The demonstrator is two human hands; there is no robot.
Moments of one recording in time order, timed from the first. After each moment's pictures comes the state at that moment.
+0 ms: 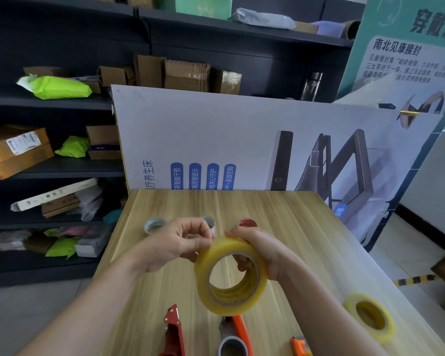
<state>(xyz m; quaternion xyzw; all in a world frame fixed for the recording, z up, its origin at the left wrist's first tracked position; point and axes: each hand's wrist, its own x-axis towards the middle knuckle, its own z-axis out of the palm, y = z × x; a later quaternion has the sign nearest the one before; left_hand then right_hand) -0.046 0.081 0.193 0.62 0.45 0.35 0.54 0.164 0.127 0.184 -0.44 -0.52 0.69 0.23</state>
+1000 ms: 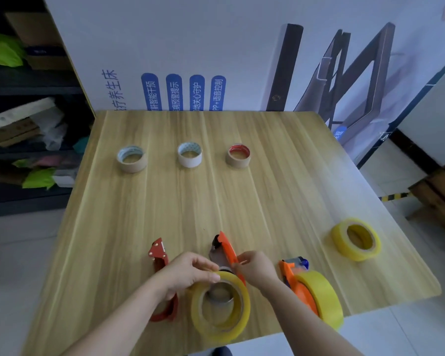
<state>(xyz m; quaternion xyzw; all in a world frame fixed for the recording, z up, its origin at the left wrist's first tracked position) 0.010 0.049 -0.010 0.42 0.59 0.16 0.67 0.203 0.081 -0.037 -0.72 -0.54 0.43 0.00</state>
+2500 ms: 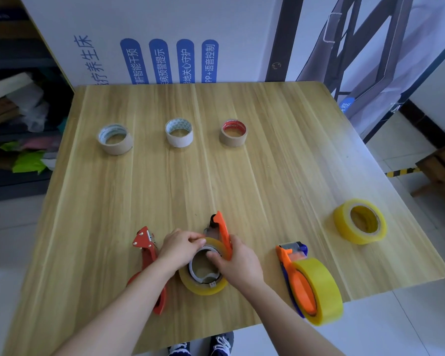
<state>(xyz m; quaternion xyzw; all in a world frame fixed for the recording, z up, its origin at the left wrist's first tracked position) 0.032 0.086 -0.072 0.49 0.75 0.07 0.43 0.188 0.066 -0.064 -0.69 -0.62 0.37 0.04</state>
